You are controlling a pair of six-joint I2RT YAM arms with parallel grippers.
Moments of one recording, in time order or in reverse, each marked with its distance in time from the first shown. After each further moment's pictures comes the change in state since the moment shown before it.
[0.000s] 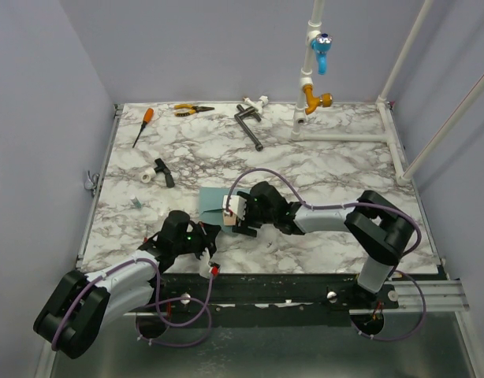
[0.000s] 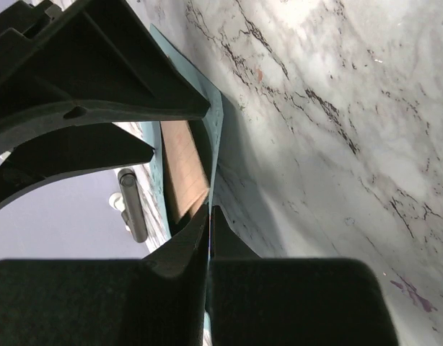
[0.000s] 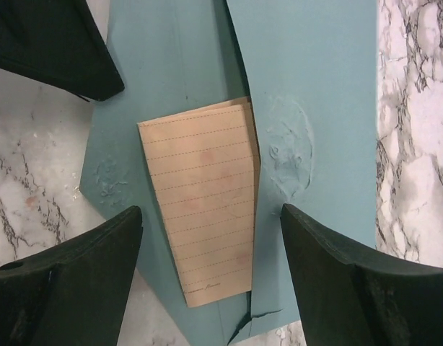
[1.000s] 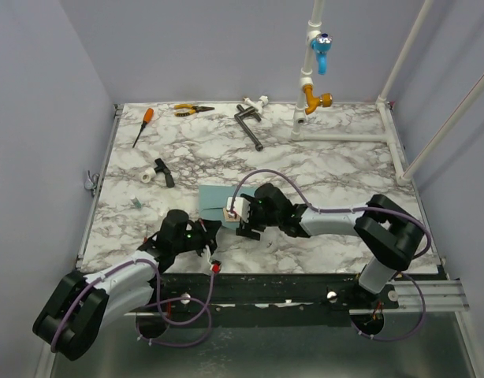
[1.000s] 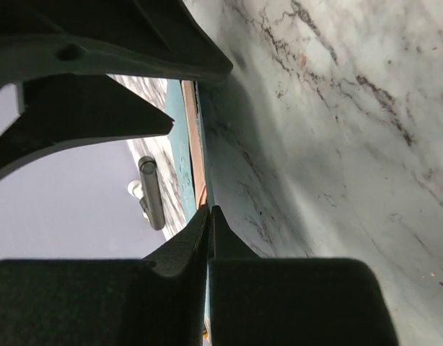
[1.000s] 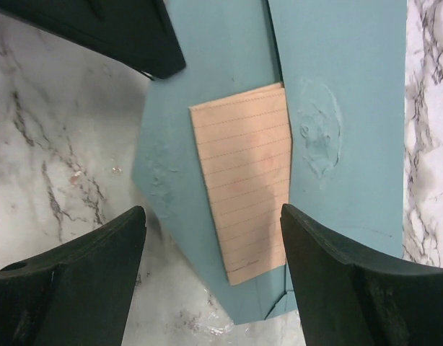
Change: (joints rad) left arm 0.000 -0.001 0.000 0.077 -0.023 -0.027; right arm 0.003 -0.082 -0.048 -0.013 -0.042 0.037
